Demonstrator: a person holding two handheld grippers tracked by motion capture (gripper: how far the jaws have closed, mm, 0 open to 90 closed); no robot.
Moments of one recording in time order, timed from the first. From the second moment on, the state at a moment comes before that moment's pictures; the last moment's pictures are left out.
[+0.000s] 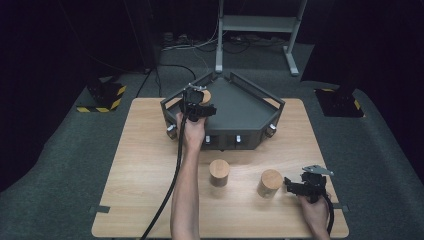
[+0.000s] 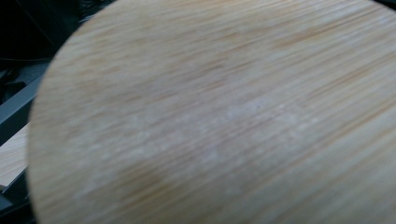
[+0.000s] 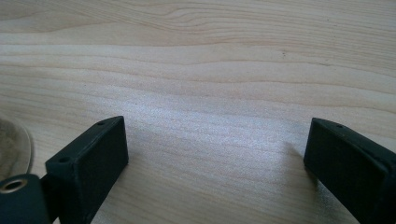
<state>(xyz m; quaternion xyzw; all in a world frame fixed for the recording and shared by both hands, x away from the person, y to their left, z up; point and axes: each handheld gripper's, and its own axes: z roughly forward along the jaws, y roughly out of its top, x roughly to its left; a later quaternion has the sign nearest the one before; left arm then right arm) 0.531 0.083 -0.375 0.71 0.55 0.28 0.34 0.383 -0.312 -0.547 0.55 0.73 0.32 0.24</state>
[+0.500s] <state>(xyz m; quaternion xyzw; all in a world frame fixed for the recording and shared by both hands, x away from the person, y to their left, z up) 0.532 0.087 -0.378 0.71 0.56 0.26 0.35 0.383 -0.312 -0.547 0.55 0.73 0.32 0.24</state>
